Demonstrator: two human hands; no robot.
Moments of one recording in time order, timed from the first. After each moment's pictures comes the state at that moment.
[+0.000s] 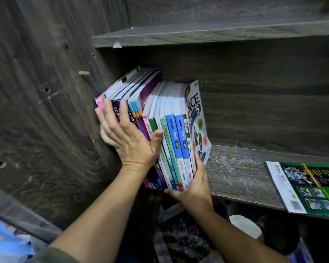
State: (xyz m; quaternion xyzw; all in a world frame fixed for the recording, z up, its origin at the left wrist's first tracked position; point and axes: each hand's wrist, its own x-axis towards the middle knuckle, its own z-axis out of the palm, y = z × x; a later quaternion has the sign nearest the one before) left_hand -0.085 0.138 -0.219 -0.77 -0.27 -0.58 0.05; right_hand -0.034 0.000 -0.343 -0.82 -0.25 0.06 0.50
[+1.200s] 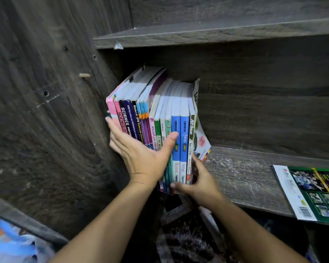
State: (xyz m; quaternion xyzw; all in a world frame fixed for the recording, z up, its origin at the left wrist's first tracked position) left_hand -0.091 0.111 -0.225 -0.74 -0.33 -0.55 -0.22; right_hand 0.002 0.004 -0.335 -0.72 -0.31 0.24 0.57
